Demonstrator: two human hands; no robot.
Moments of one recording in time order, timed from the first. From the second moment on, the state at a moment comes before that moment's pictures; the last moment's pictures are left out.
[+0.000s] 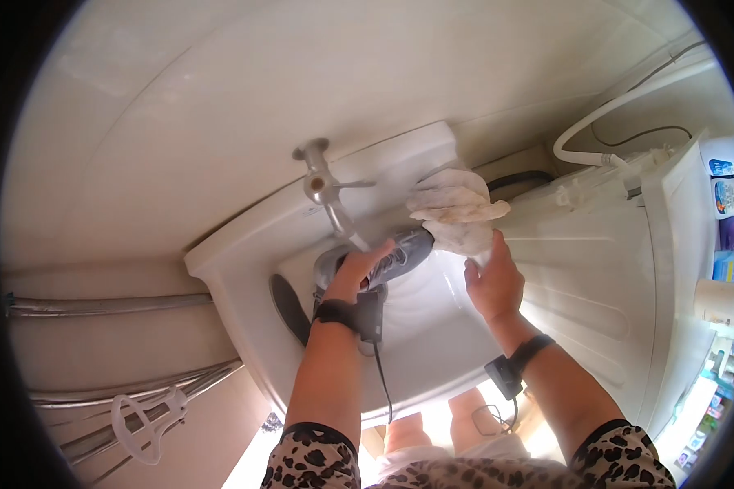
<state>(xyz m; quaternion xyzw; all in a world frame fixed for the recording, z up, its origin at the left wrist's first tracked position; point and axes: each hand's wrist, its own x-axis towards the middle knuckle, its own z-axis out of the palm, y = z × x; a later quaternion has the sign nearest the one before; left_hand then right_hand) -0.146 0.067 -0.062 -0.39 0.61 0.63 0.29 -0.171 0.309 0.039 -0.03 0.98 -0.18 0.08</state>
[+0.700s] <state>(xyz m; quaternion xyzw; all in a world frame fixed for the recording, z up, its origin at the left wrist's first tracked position) -0.131 0.086 -0.129 -0.26 0.77 0.57 0.07 -0.174 0.306 0.042 -0.03 0.98 -0.16 0.08</state>
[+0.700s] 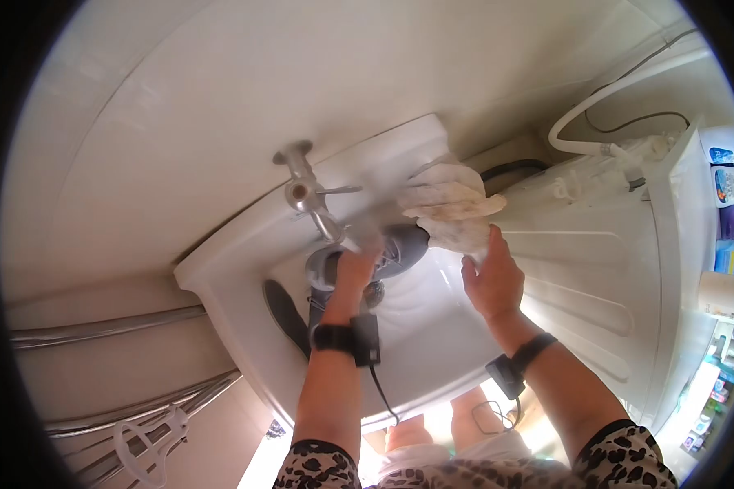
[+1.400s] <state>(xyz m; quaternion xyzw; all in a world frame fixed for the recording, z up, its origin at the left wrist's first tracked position) -0.119 0.069 -0.086 -0.12 0.93 0.33 -0.13 -0.173 0.309 0.039 -0.04 0.98 -0.17 0.06</state>
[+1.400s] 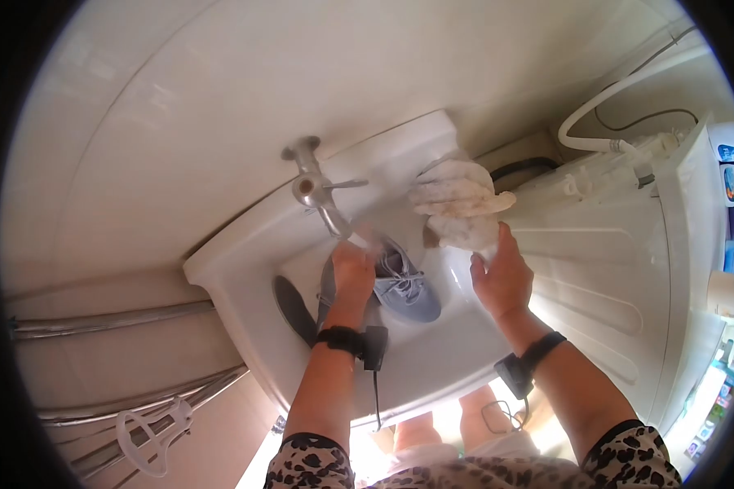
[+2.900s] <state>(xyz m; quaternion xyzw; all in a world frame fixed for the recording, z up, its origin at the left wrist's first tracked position) -0.036 0.119 -0.001 -0.46 0.26 0.84 -0.04 -0.125 0.212 -0.012 -0.34 0.88 -0.33 0.06</state>
